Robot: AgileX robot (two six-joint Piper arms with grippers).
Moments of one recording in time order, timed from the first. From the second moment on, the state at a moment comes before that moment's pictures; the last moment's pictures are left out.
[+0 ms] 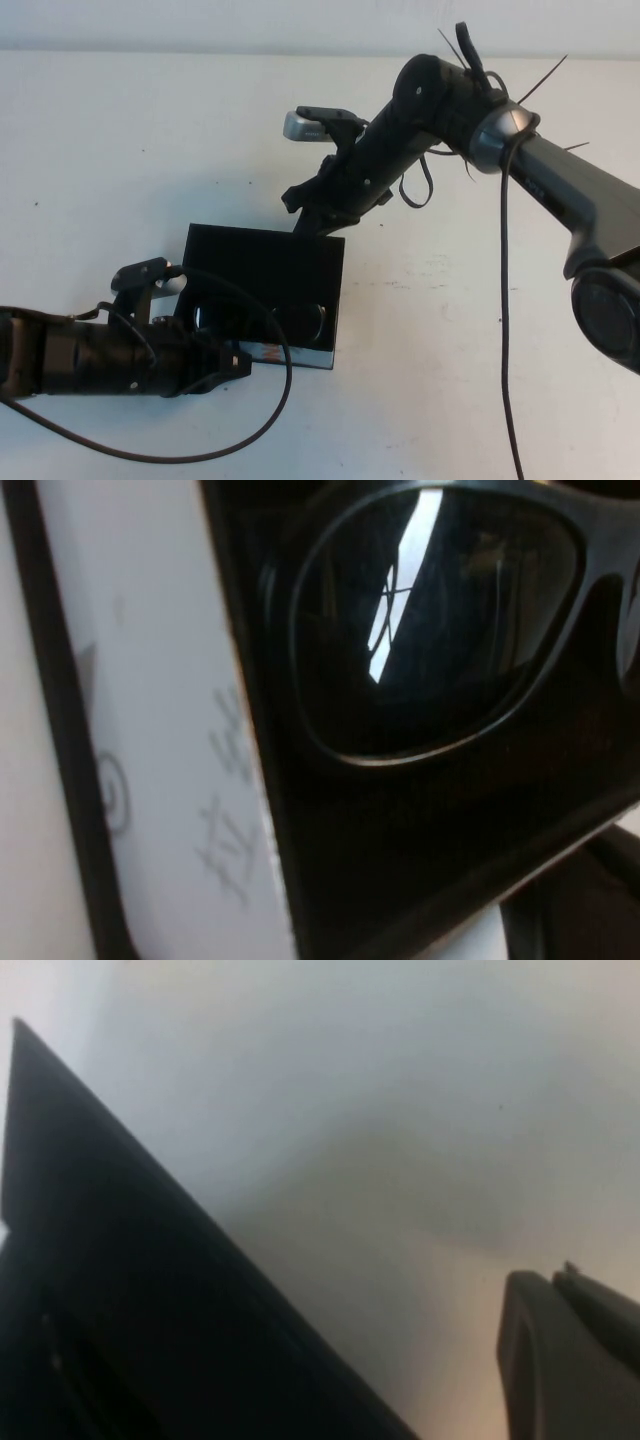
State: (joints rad) right arm 0.46 2.46 -2.26 0.60 1.18 -0.28; left arm -0.25 1.78 -0.60 -1.73 0.67 1.58
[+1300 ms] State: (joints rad) right arm 0.60 2.20 -1.88 0.60 1.22 -0.33; left arm -0.25 1.57 -0.60 -1.23 0.55 1.13
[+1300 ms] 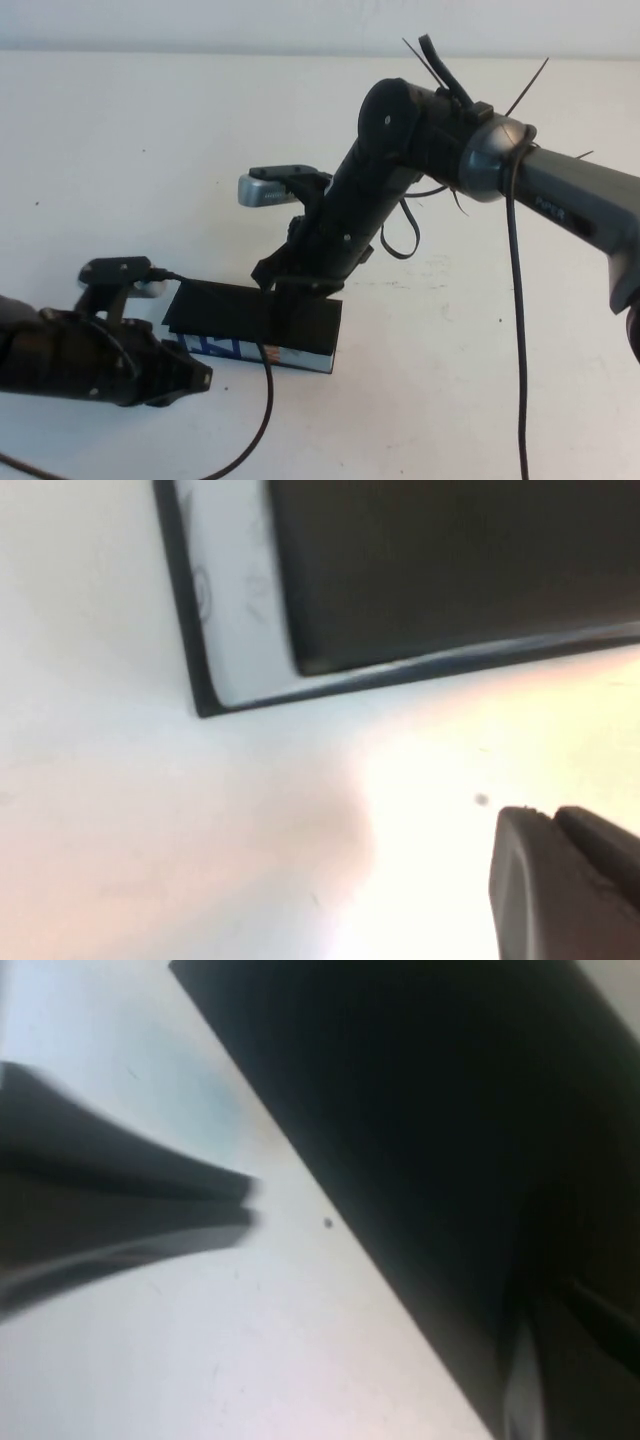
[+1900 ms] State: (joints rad) right arm 0.61 2.17 -1.85 0.57 1.22 -0.33; left arm -0.25 0.80 -0.51 -1.03 0.49 0.93
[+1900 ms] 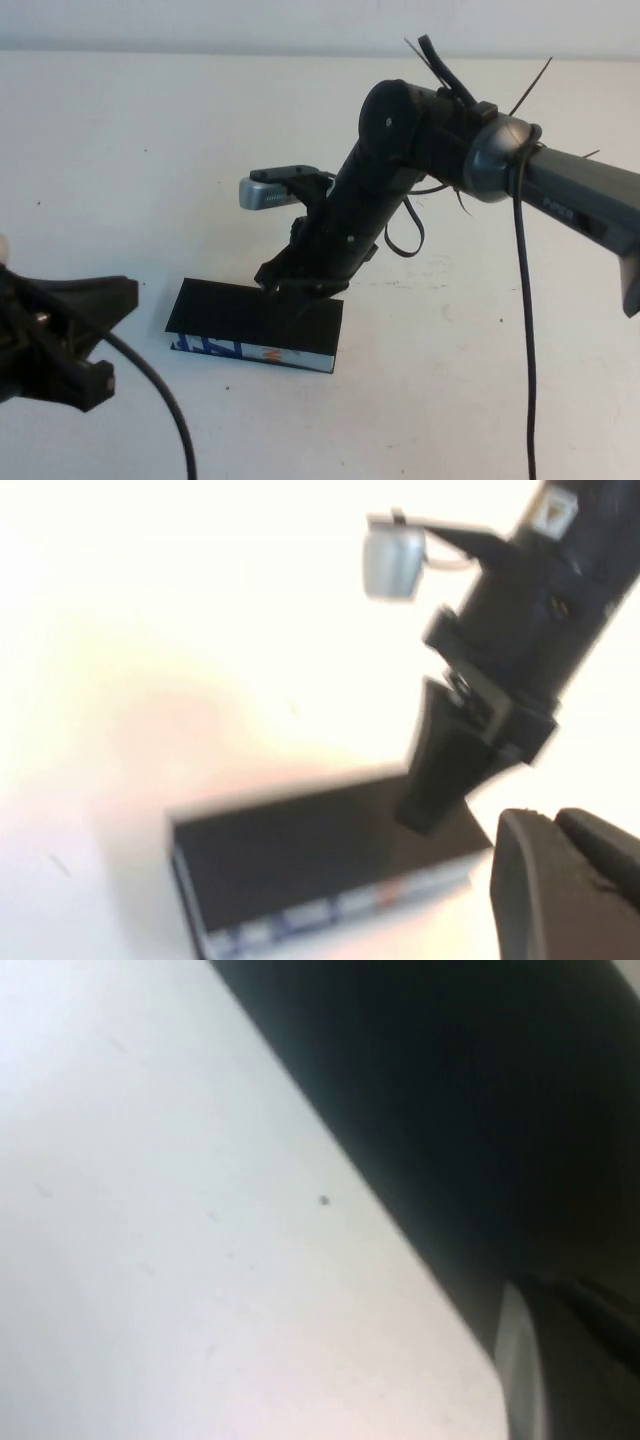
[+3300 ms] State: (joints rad) right arm 0.65 0.54 -0.64 0.32 0.74 -0.05; left arm -0.25 0.09 0.03 -0.92 0.04 0.92
